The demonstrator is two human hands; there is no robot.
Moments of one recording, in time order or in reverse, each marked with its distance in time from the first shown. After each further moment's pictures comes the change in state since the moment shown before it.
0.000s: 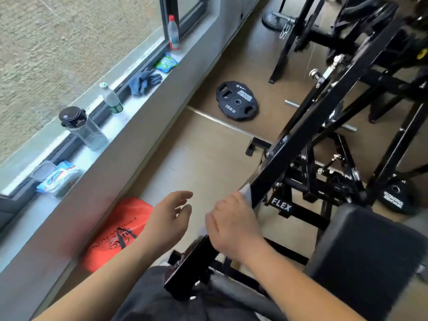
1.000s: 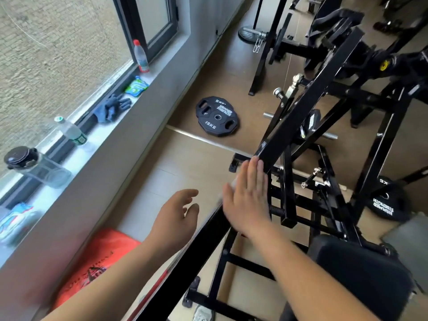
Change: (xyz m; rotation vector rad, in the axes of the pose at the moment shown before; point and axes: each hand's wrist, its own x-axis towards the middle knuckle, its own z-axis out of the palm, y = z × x) left_hand 0.106 0.107 0.098 0.039 -0.017 0.072; right_hand 0.068 0.185 -0.020 0.310 0.020 0.545
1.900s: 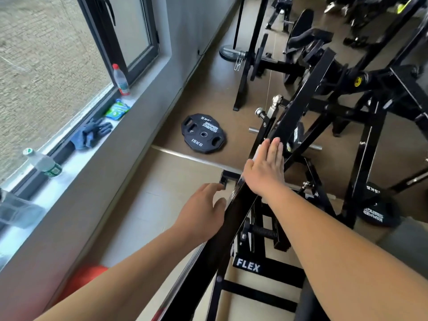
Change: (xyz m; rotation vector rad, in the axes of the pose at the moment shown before) left_hand 0.095 0.078 0.053 0.220 -0.137 0.245; right_hand 0.141 0.062 -0.068 0.064 0.053 0.222
